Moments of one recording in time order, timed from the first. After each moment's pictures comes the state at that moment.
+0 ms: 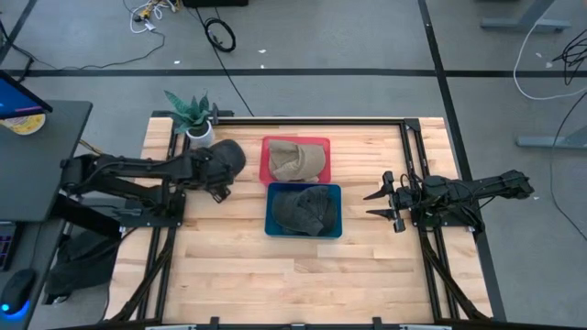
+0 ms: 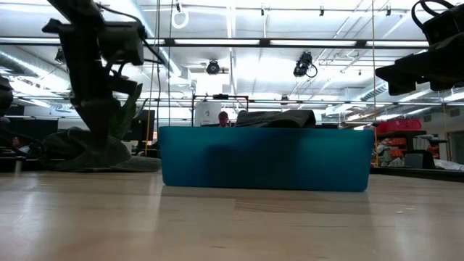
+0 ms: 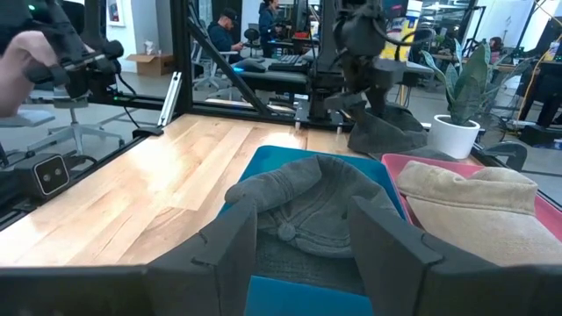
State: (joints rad) left arm 0.18 1.15 0.63 -0.88 -0.47 -0.52; right arm 0.16 0.11 0.02 0.02 0.02 -0.09
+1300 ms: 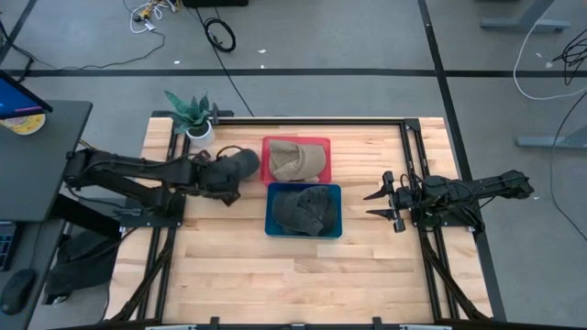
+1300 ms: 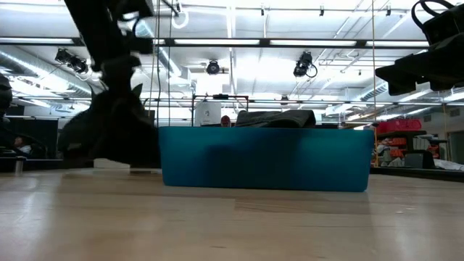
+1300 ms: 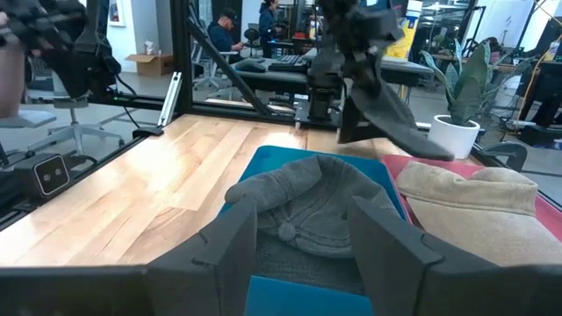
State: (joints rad) left arm -0.03 1.17 0.86 -0.94 -0.60 -0.56; right arm 0.16 0.11 0.02 0.02 0.02 -0.09
